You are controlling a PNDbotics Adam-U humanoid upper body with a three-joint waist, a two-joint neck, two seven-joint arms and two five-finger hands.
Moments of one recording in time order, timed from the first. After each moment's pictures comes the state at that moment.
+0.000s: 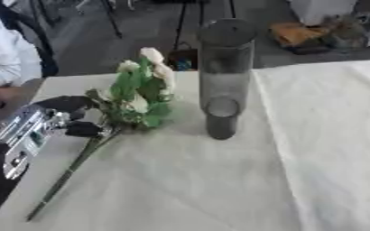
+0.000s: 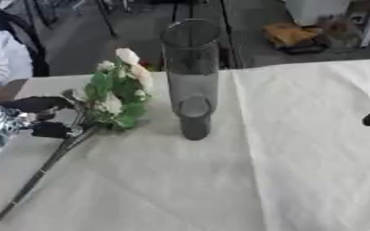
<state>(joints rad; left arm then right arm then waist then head) -0.95 0.55 -0.35 -1.17 -0.97 0.23 -0.66 -0.25 -0.19 -0.30 -1.98 -0.75 -0.32 0.38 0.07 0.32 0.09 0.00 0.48</state>
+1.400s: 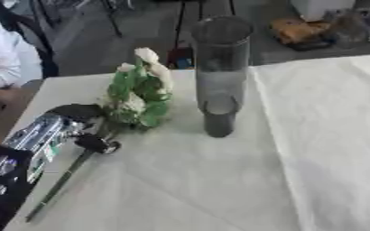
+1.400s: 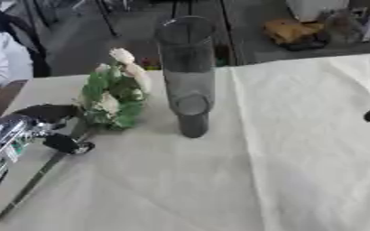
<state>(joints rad) -0.95 0.47 -0.34 -1.08 -1.19 0.16 -0.63 -0.26 -0.20 -0.30 -1.98 -0.75 -0.28 0.35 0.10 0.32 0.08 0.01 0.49</state>
